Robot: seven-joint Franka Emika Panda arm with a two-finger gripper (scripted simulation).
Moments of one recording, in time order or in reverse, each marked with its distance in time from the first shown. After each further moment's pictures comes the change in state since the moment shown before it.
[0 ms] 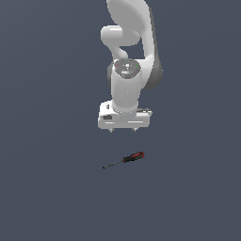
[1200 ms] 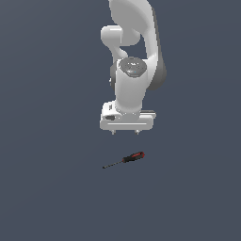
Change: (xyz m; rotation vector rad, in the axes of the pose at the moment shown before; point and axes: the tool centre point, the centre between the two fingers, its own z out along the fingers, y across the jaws) arm 0.015 -0.008 -0.007 -0.018 0.026 0.029
